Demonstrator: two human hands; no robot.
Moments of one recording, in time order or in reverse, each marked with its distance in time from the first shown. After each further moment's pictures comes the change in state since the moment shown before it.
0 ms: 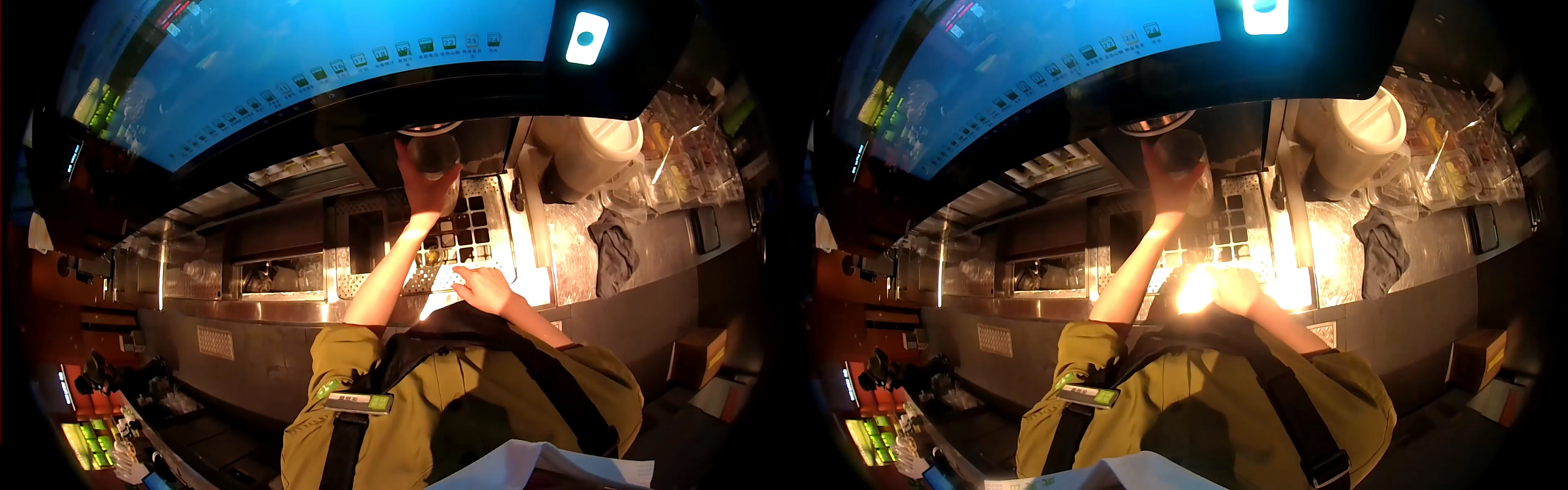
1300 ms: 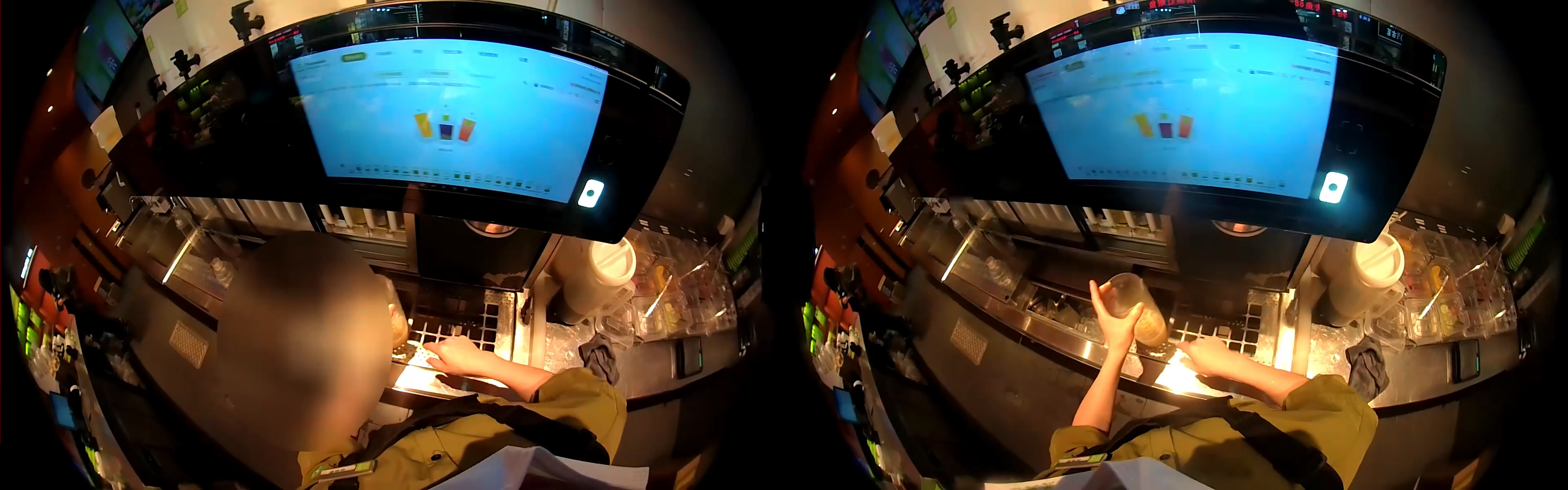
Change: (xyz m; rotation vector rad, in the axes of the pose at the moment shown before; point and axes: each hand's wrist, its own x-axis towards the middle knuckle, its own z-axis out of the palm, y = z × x) left_hand -0.085 0.057 -0.185 0.050 0.417 -0.035; right_hand 0.045 -0.077 -0.037 -0.239 -0.325 -0.477
